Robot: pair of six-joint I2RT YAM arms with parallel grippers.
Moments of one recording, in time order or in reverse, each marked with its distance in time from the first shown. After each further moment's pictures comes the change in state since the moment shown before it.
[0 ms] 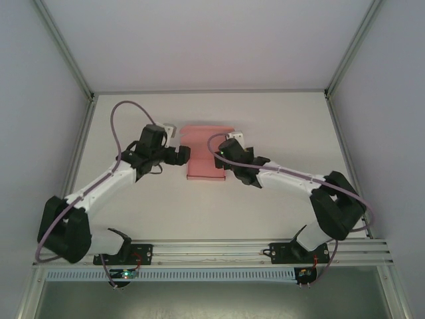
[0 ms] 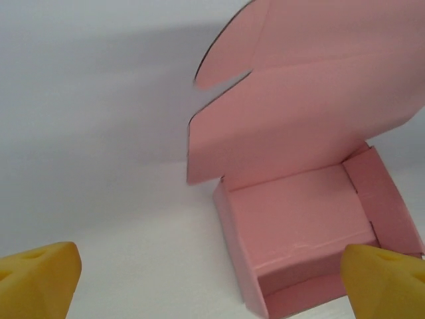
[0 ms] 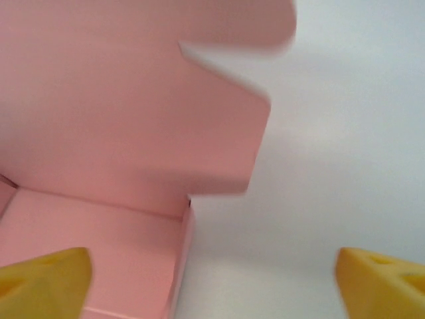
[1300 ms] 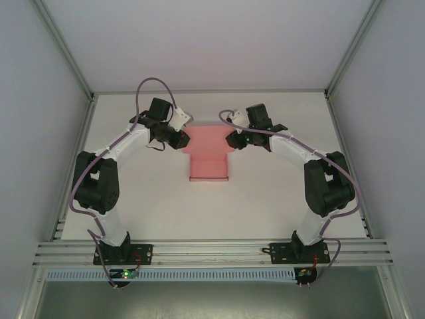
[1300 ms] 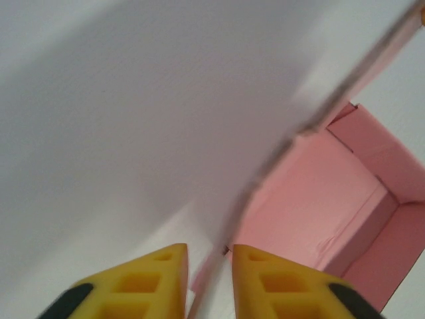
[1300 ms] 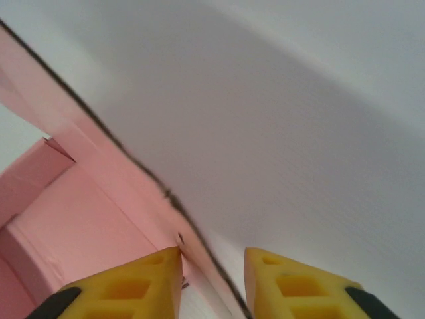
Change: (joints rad) left arm 0.107 0.433 0.440 -0.275 0.346 0.470; right arm -0.373 0.223 0.309 -0.161 -0.787 -0.590
